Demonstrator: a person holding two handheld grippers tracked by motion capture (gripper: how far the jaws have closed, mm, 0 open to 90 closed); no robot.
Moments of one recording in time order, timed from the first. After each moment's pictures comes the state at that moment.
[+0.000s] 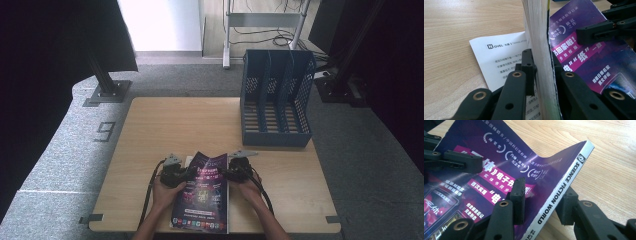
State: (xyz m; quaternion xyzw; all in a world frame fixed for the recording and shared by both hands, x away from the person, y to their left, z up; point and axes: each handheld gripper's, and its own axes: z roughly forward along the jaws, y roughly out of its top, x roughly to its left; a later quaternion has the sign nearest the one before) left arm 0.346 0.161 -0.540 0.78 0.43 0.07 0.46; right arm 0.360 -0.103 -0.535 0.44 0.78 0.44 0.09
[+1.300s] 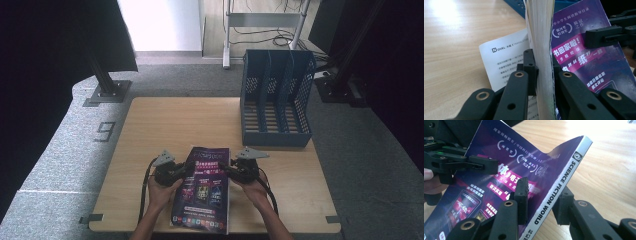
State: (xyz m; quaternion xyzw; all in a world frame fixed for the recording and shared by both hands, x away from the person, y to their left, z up) left arm 0.331 0.170 -0.501 0.74 0.40 0.09 0.53; right arm 0.333 -0.115 -0.486 0.39 0.76 0.52 0.12
